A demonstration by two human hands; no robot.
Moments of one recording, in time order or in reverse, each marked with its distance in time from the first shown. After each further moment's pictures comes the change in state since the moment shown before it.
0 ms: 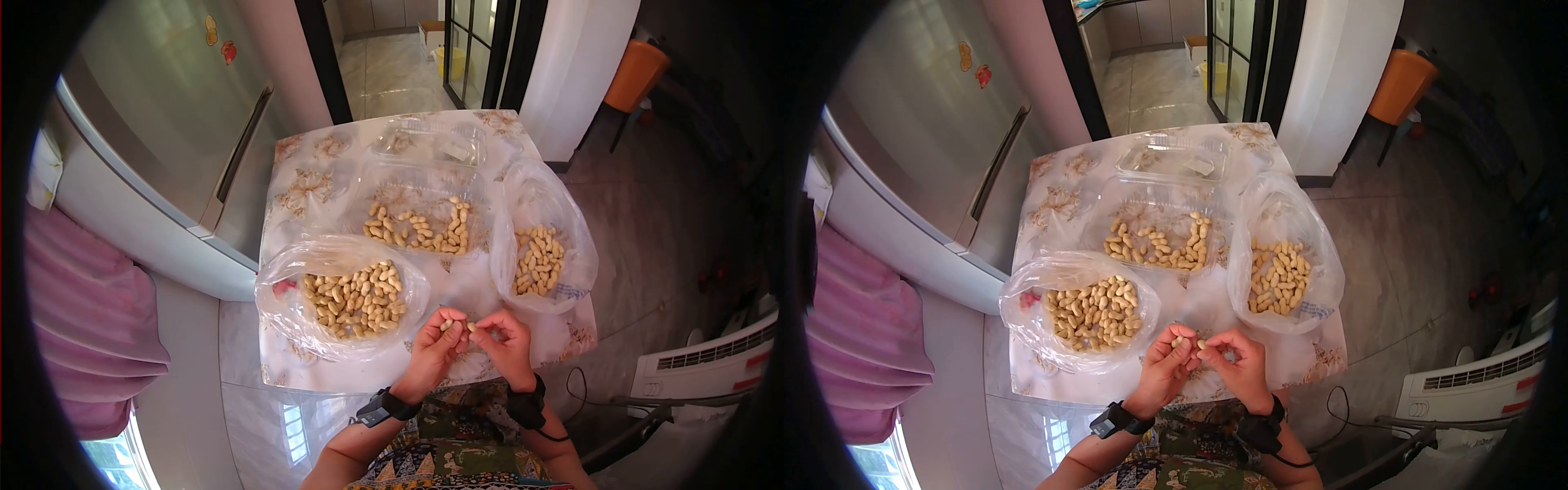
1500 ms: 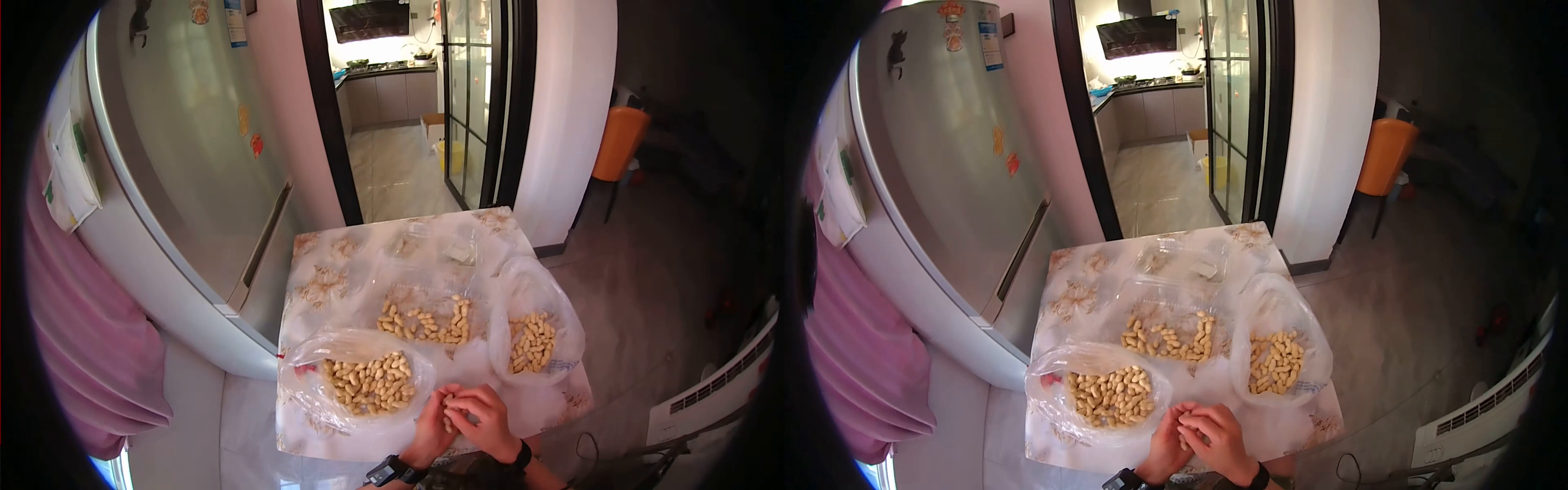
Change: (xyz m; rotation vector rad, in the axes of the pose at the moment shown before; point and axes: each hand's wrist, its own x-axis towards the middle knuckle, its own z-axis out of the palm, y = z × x) left_hand 0.003 -0.009 -0.025 -0.210 0.025 -0.009; right_hand 0.014 -0.038 0.041 -0.494 0.042 -0.522
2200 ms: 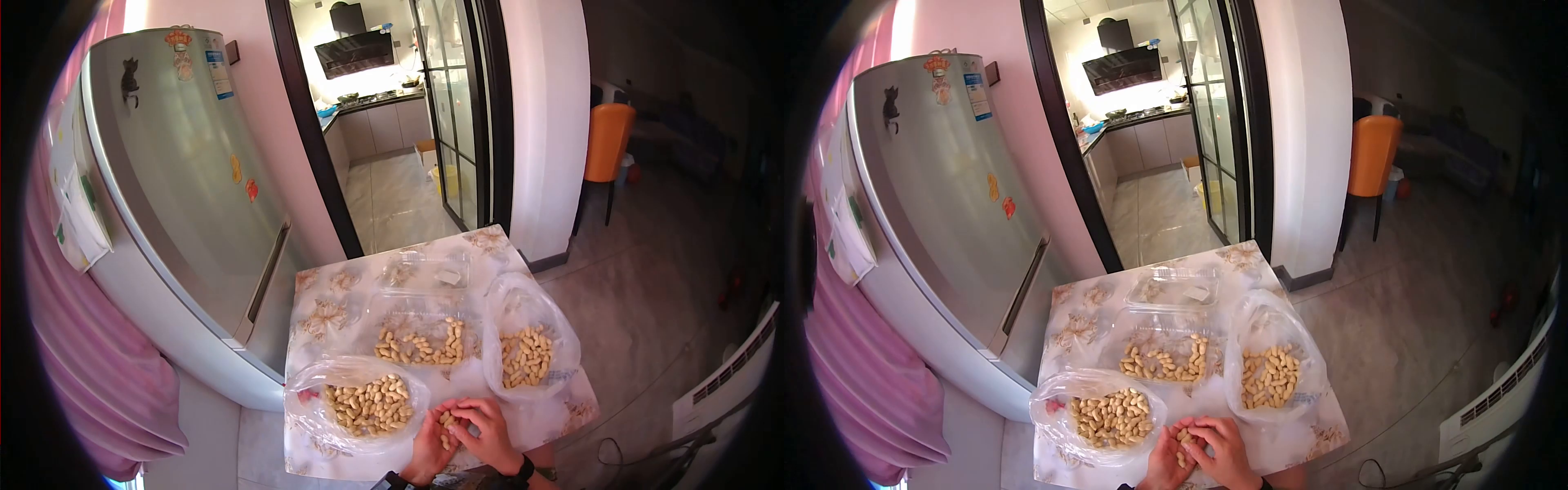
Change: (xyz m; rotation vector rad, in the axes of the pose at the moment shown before) left_hand 0.003 0.001 -0.007 0.108 0.046 -0.049; right_hand -0.009 0.007 -0.008 -0.044 0.029 0.066
